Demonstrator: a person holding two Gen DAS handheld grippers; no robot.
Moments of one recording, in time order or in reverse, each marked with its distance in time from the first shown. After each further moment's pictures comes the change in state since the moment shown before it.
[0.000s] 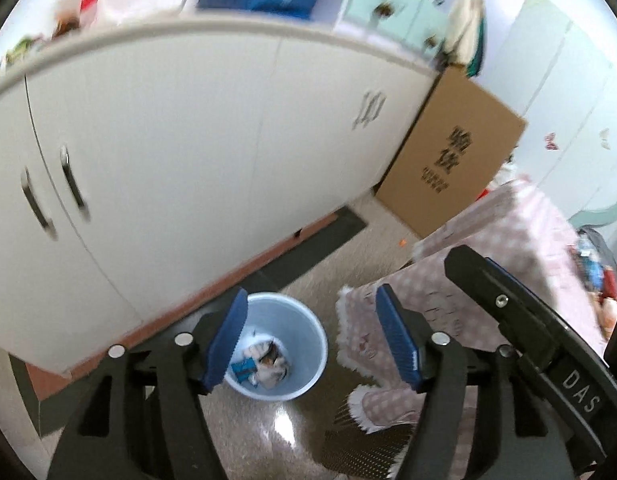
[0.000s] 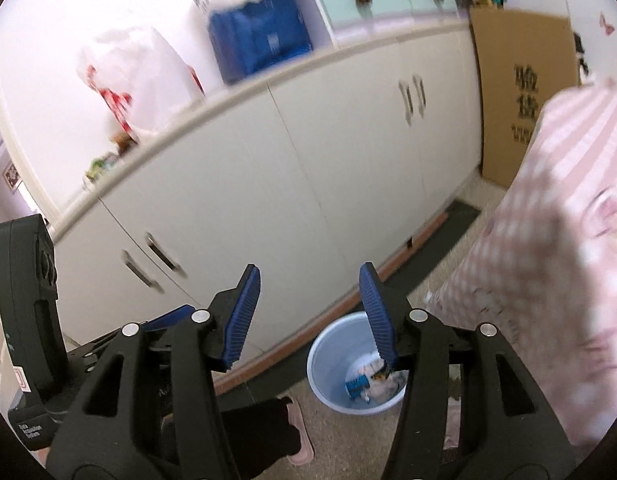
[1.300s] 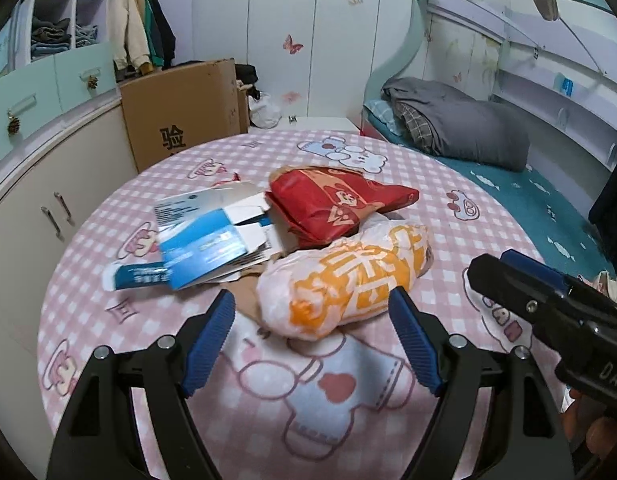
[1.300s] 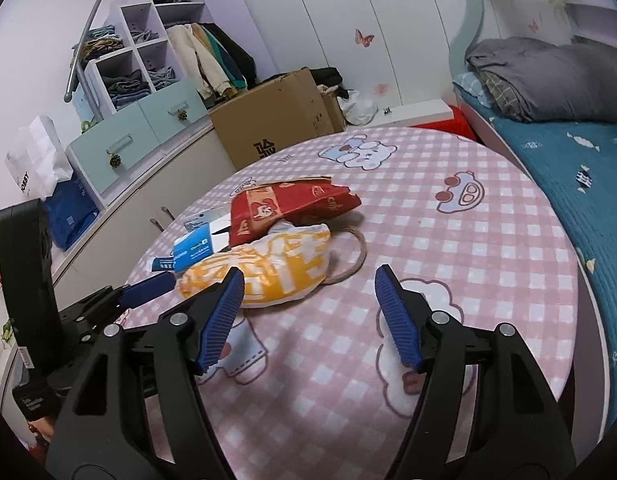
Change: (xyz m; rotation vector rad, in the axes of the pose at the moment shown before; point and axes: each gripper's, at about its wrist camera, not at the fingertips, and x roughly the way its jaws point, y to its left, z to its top) left arm 0.006 -0.436 -0.089 0.762 0.039 -0.456; right arm -0.312 -0.299 -0.056 0.420 -0.301 -0.523
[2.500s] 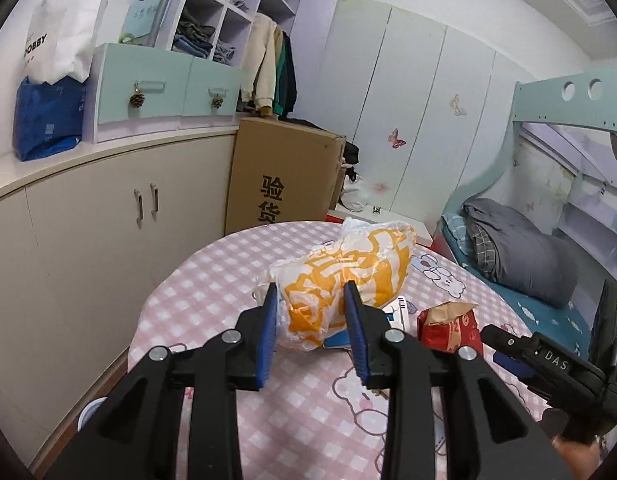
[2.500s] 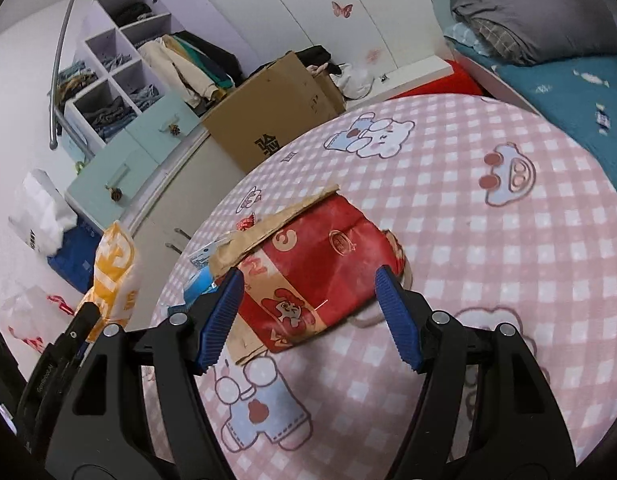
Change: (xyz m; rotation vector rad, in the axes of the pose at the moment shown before) left arm -0.081 0.083 -0.007 -0.365 -0.307 0.208; right arm 0.052 0.003 0.034 0.183 0.068 0.062
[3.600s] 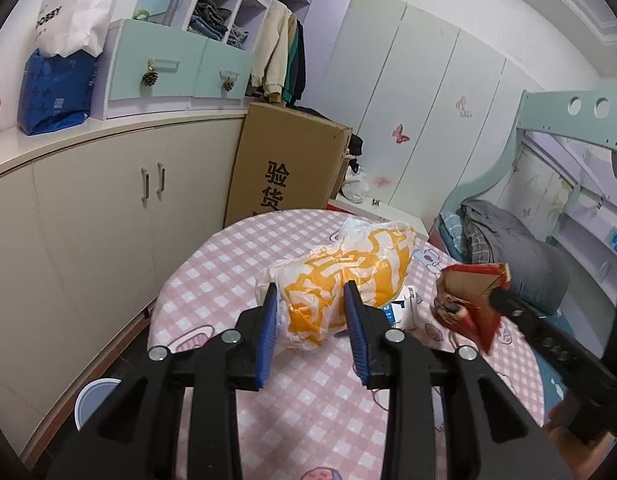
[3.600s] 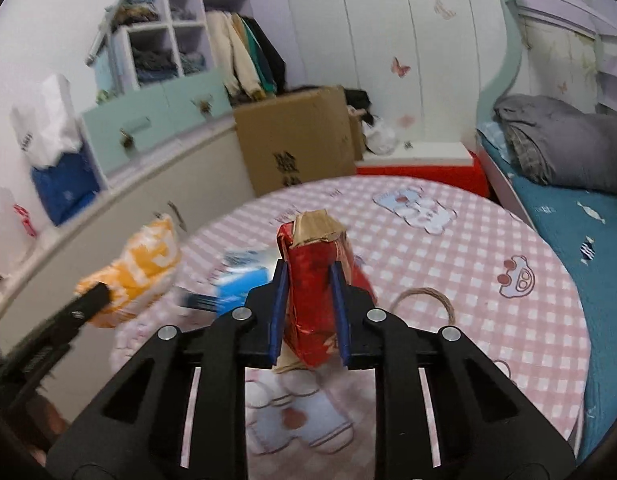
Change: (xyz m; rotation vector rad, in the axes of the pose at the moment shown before) left arm -0.022 0.038 0.000 -0.065 0.036 -0.031; right arm -0.034 0.096 -0.015 -0.374 -0.129 -0.072
